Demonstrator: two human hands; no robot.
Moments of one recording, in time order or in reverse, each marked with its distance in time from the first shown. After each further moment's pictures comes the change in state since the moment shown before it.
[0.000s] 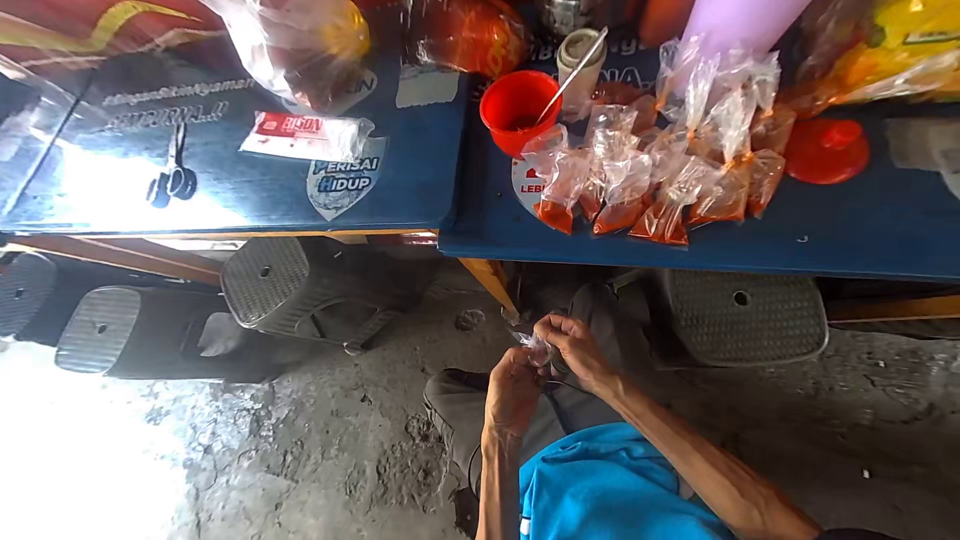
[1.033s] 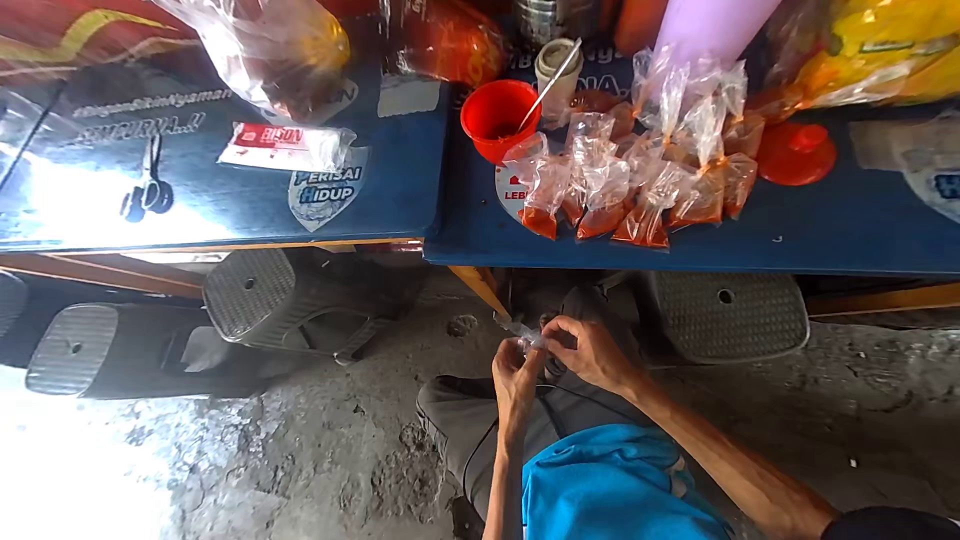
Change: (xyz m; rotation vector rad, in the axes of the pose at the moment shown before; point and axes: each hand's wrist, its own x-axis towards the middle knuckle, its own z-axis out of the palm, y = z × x) left_hand 0.021 -0.019 0.014 0.744 0.308 0.329; right_hand -0.010 -0.013 -0.044 -0.716 -0.090 -0.153
